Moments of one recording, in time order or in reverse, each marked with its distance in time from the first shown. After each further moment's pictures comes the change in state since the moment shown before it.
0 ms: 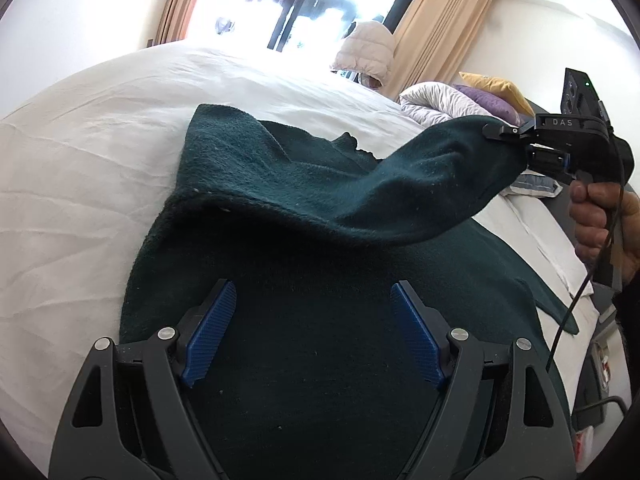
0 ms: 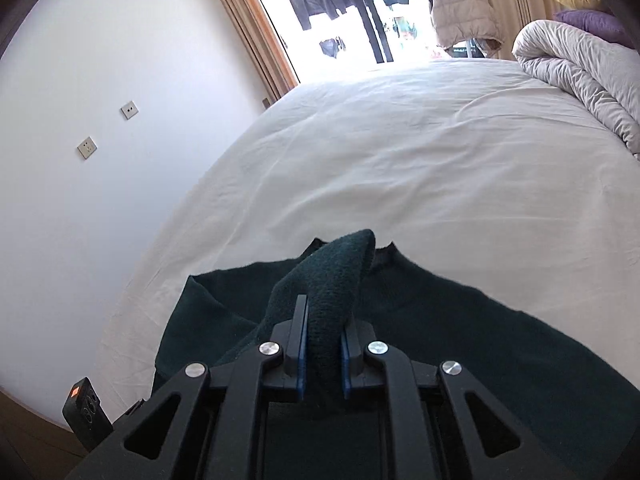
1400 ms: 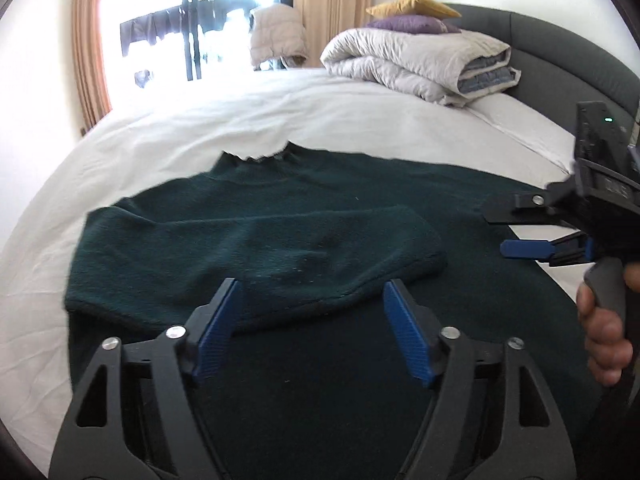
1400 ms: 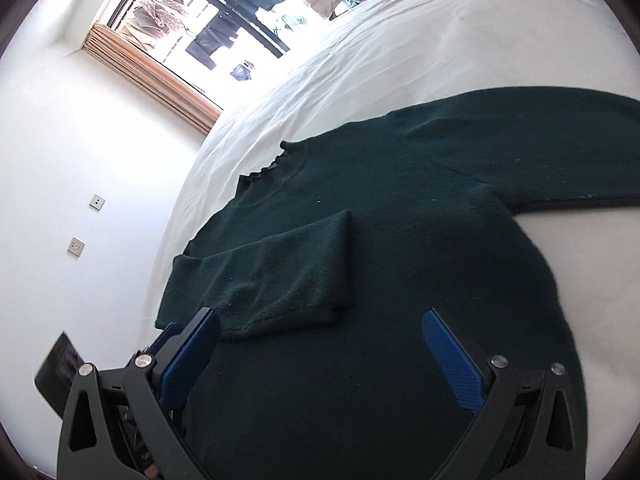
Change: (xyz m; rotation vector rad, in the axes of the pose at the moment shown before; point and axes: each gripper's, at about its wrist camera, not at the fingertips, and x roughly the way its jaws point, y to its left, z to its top) left arm 0.001 -0.150 -0.019 0.459 0.022 0.035; right arm -0.053 -0.067 -0.165 0.497 0.009 0.034
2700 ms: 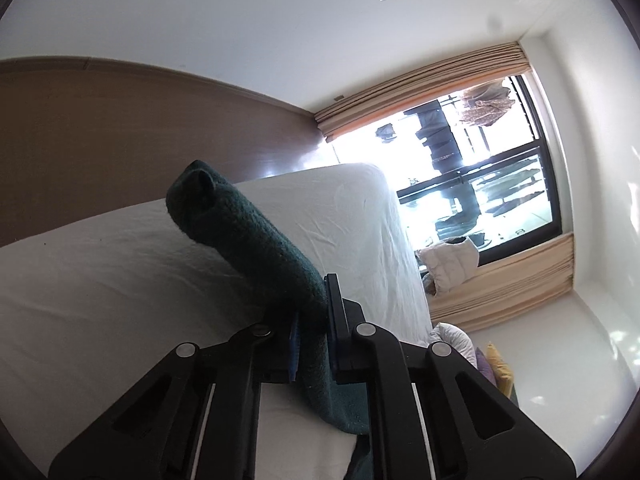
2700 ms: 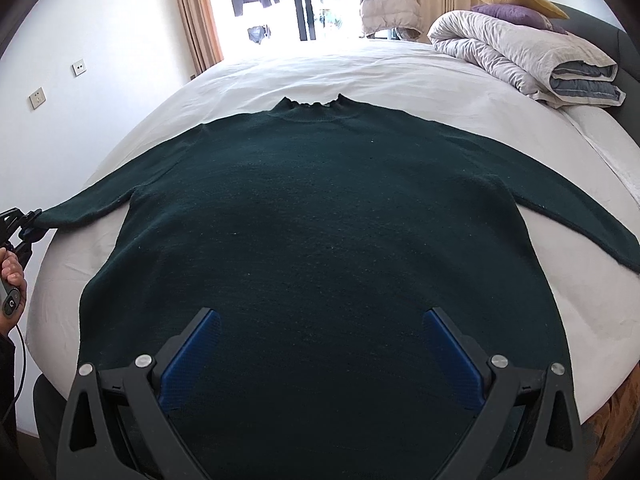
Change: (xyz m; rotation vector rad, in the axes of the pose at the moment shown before) left arm -0.142 0.464 -0.129 -1.346 -0.388 0.091; right arm -0.020 0.120 -0.157 -0.431 -0.052 -0.415
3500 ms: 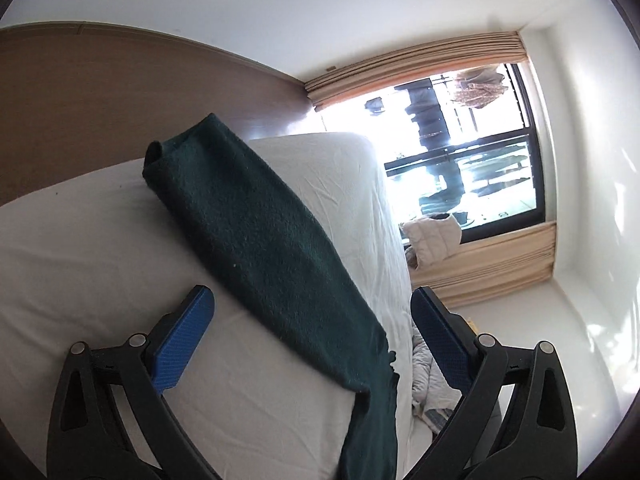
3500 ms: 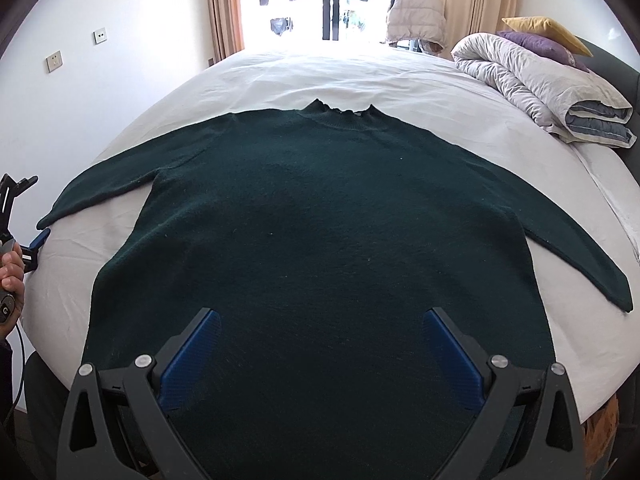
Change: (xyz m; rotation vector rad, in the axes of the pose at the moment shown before) left arm -0.011 0.037 -0.007 -0.067 0.126 -0.091; right arm -0.010 0.048 0.007 -0.143 0.012 -0.029
